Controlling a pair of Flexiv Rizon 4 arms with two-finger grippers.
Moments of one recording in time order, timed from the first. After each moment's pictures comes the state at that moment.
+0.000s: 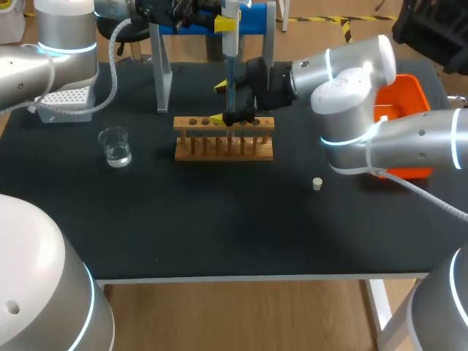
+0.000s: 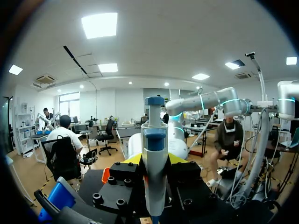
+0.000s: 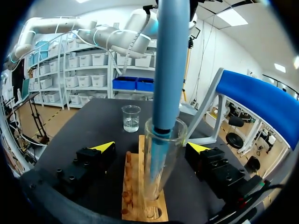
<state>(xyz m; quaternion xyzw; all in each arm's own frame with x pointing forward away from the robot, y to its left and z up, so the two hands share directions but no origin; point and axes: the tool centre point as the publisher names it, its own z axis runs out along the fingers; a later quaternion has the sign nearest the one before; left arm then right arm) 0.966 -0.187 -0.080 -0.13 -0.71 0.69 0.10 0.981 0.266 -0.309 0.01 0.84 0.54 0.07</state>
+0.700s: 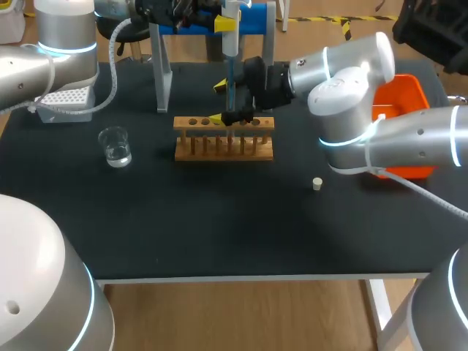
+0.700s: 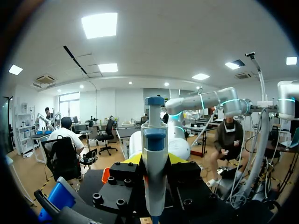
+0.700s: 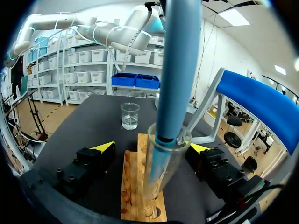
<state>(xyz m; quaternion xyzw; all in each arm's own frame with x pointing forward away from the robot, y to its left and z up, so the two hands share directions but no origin) 0.966 -0.187 -0.080 -0.13 -0.71 0.69 0.10 0.982 0.267 -0.308 0.01 0.85 0.52 0.08</state>
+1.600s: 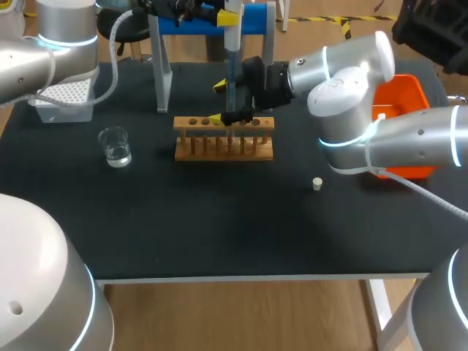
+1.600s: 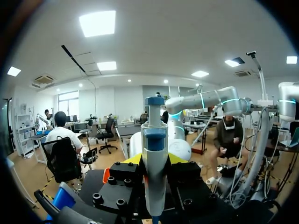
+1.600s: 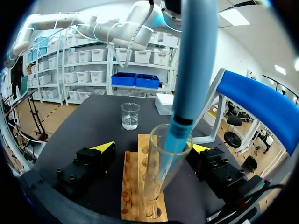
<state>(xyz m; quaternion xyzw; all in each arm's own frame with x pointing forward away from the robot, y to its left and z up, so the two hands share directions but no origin) 0.965 -0.193 -0.067 -0.14 -0.72 0.68 0.09 0.981 0.268 -0.307 0.01 0.85 0.52 0.08</state>
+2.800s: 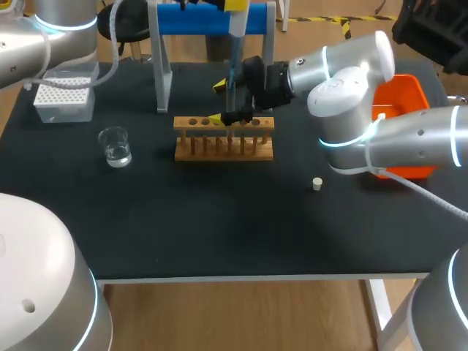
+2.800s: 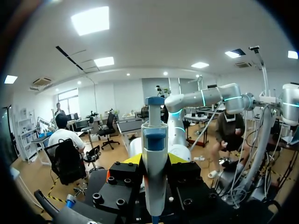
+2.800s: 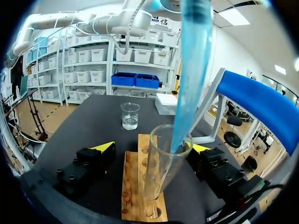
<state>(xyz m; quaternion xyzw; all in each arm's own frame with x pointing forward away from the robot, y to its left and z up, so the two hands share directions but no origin) 0.950 -0.207 -0.030 -0.15 -0.74 0.65 0.07 0.981 0.268 -0.307 0.01 0.85 0.52 0.08</state>
